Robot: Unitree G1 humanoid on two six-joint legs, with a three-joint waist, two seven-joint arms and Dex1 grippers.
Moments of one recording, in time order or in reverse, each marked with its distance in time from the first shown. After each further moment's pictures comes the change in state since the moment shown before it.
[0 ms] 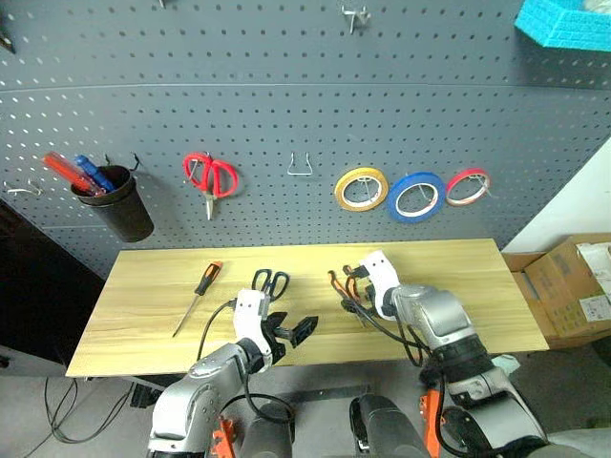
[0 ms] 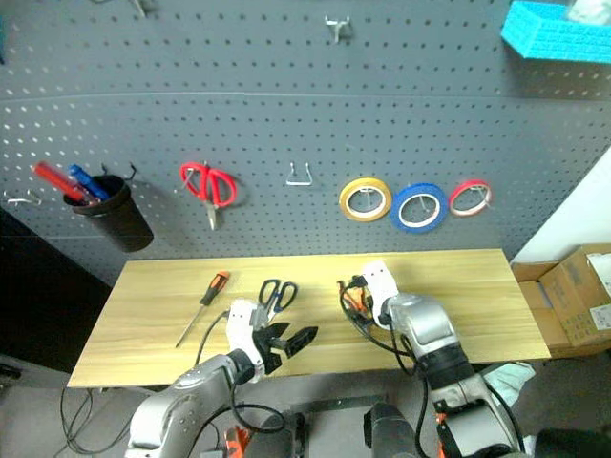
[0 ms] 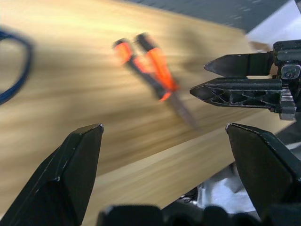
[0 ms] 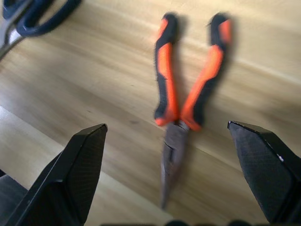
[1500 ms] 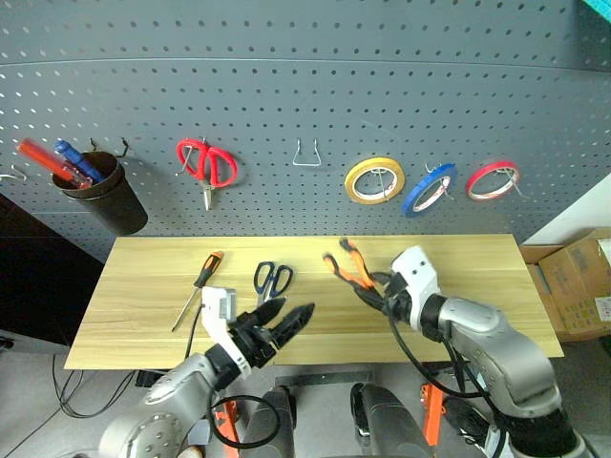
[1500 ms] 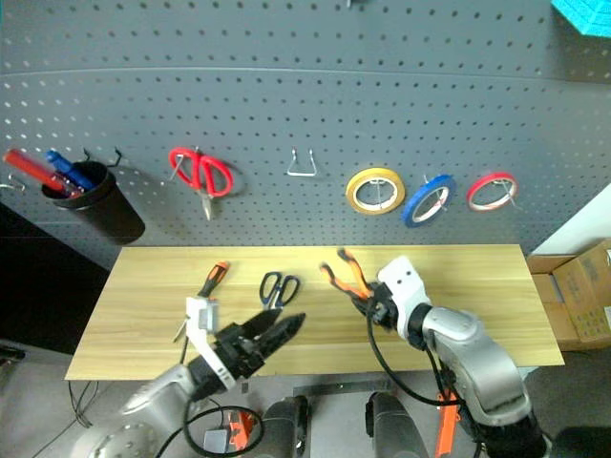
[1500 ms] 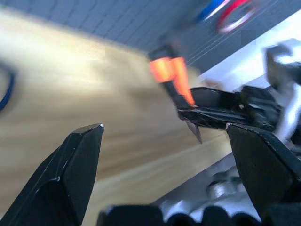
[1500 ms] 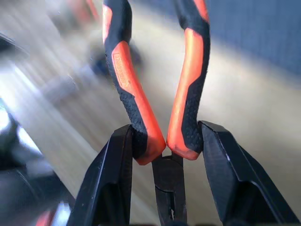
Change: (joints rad) left arm 0.099 0.007 0.214 -0.329 -0.454 0.041 -0.049; right arm 0.371 -0.120 -0.111 -0.897 0.223 -0.180 0.109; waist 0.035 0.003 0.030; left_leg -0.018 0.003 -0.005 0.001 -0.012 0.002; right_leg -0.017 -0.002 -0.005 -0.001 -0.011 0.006
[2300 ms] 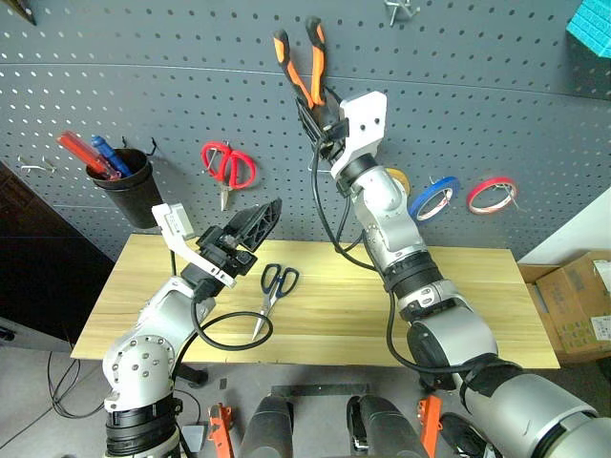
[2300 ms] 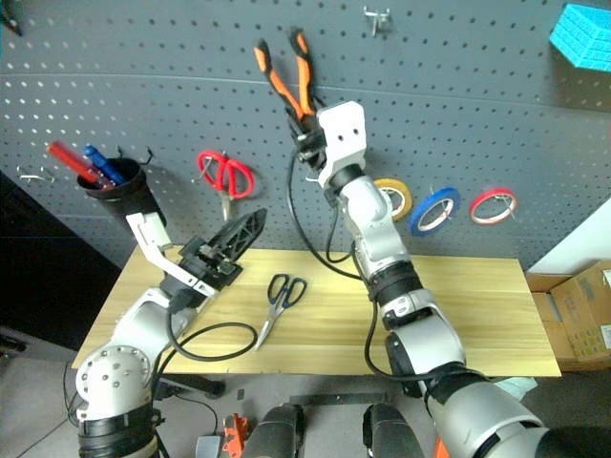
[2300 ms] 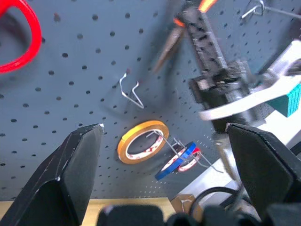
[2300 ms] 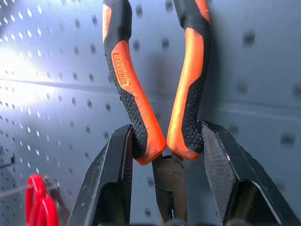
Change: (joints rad) left arm -0.385 0.026 0.066 0.211 -0.179 -0.132 0.158; right arm -0.888 0.320 -0.076 1.455 -0.204 -1.235 -0.274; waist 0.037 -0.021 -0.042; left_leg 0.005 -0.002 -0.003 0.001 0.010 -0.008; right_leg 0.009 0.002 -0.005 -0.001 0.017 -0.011
